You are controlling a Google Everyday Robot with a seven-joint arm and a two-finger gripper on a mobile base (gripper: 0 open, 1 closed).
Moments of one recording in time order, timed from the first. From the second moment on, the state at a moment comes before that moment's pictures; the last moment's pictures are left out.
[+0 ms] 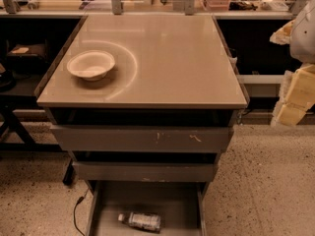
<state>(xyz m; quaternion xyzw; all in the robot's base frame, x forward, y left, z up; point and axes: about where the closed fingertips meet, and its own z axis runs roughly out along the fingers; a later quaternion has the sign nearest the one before) 0.438 -0.216 0.980 -0.60 0.78 -0.04 0.16</state>
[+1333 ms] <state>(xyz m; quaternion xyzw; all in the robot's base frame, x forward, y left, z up) 0.418 -0.159 0.864 -0.61 0.77 -0.01 0.16</state>
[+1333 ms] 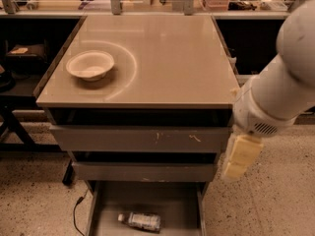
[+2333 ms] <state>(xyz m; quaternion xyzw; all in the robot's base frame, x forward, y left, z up) 0.387 -0.120 0.743 -0.63 0.77 0.06 0.12</state>
